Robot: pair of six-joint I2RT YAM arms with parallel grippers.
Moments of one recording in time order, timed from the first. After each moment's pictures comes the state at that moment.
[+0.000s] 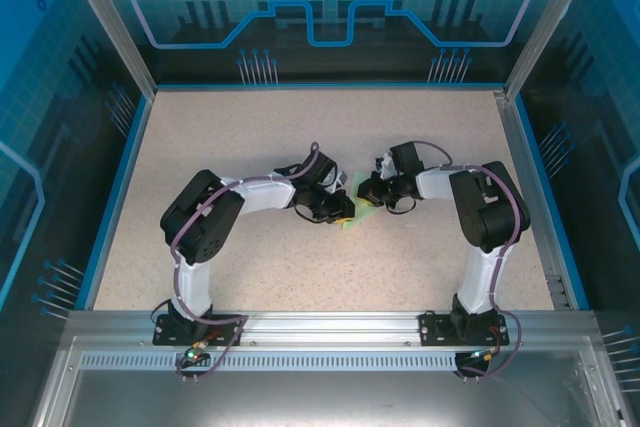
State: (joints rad) left arm -0.63 1.95 1.16 -0.23 0.58 -0.80; right arm 0.29 1.92 0.96 -0.07 -0.63 0.69
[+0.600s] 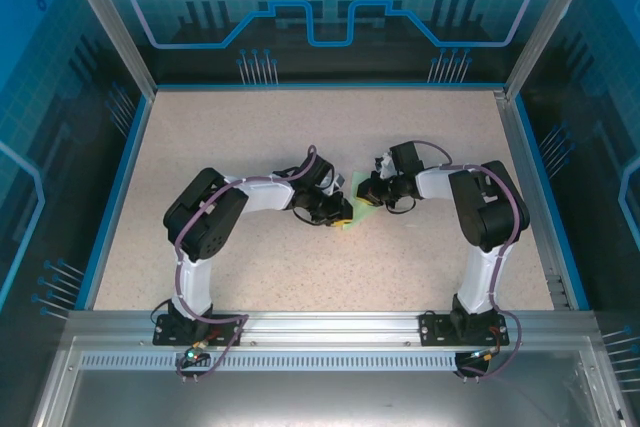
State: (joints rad) left arm -0.61 1.98 1.13 -0.18 0.63 -0.83; right arm 0.29 1.93 0.96 -0.07 -0.64 0.69
